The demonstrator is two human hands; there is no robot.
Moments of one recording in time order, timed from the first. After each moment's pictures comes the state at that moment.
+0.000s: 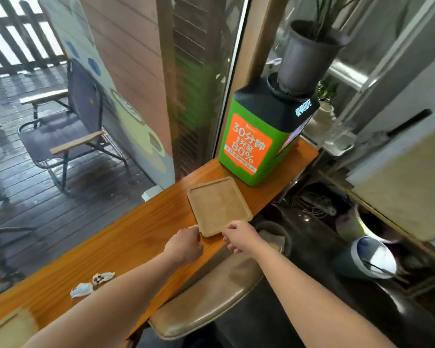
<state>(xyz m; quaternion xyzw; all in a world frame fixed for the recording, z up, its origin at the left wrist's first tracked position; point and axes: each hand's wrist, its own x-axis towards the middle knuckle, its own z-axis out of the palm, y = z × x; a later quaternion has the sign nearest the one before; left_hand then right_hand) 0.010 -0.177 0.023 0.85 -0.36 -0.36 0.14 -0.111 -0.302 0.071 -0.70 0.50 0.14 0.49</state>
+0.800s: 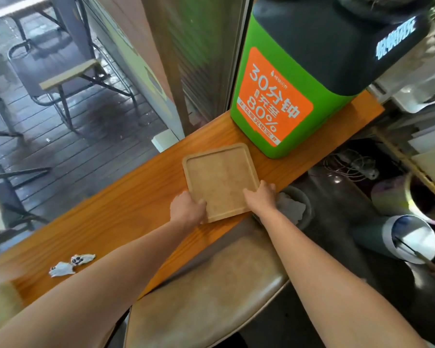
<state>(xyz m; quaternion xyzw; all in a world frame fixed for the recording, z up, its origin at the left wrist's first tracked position) 0.038 -0.273 -0.061 0.89 -0.05 -0.40 0.21 -0.069 -0.436 -0.053 -0.68 0.58 0.19 0.41</state>
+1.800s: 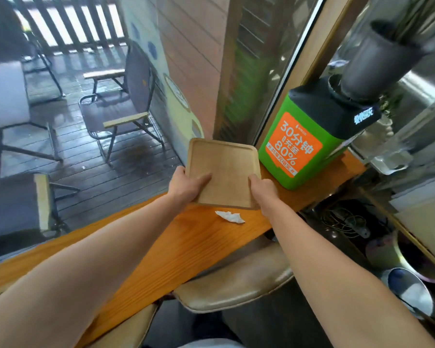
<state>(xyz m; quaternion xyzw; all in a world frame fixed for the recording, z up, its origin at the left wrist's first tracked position) 0.104 -0.143 0.089 0.80 -0.02 -0.31 0.51 -0.010 -0.311 0.096 -0.67 0.56 -0.03 0.49</state>
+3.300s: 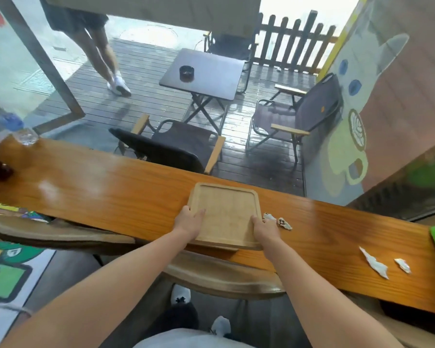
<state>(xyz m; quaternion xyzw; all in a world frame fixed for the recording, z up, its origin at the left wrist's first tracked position) -0.004 0.312 0.040 0.80 0.28 -0.21 0.49 0.009 0.094 0.032 -0.79 0.32 0.25 0.47</state>
